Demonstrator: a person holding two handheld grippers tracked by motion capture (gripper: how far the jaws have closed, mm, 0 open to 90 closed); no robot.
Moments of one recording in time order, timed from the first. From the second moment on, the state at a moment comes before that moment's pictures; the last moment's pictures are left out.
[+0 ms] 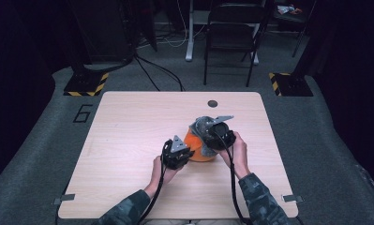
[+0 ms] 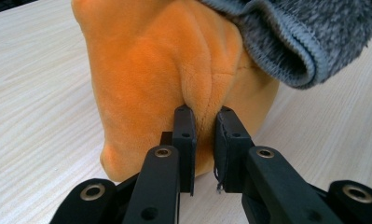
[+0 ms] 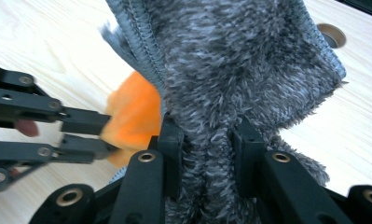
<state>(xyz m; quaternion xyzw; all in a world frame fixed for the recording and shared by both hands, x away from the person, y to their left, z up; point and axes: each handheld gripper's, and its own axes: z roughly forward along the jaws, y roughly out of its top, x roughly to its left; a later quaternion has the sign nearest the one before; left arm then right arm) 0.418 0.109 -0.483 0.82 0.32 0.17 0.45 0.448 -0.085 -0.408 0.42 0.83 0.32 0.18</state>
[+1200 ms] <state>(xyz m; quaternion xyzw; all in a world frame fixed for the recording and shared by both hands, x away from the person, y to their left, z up) 0.424 0.115 -0.488 0.81 0.33 0.16 0.45 0.479 -0.130 -0.467 0.50 0.83 0.22 0.12</state>
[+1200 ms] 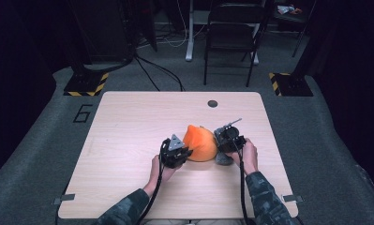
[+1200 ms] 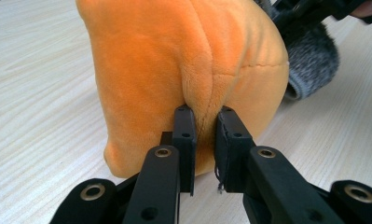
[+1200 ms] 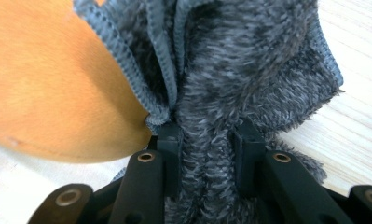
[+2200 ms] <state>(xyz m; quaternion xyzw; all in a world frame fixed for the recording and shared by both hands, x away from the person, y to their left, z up) 0.419 0.111 -0.487 0.82 0.30 0.16 0.46 0.451 -0.102 -0.399 0.43 0.82 0.34 0.17</state>
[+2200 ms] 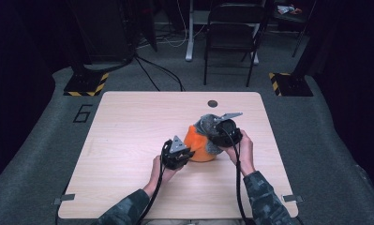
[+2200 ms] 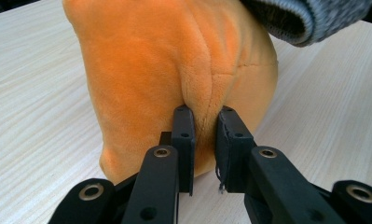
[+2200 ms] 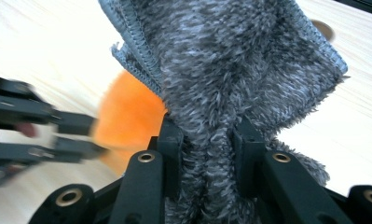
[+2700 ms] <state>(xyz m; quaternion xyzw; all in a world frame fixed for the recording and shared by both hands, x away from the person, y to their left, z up) 0.418 0.109 -0.488 0.82 0.29 0.16 0.46 0.454 -0.094 -0.410 0.42 0.83 0.34 0.16</state>
